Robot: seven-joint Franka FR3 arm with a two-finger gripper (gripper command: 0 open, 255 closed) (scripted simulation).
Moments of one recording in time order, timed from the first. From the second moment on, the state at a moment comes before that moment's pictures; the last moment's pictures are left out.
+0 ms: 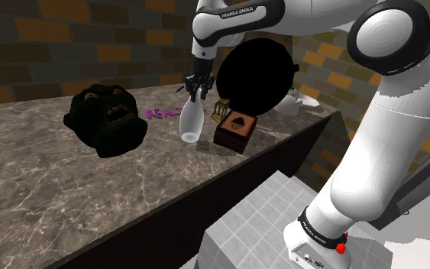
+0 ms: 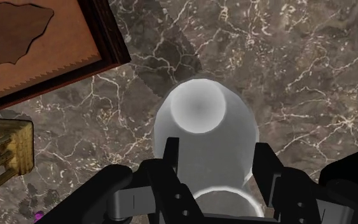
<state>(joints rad) 0.05 0.15 0.03 -1.80 0.01 1.92 0.05</state>
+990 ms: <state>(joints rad) 0.05 0.13 0.03 -1.63 0.01 1.73 0.06</state>
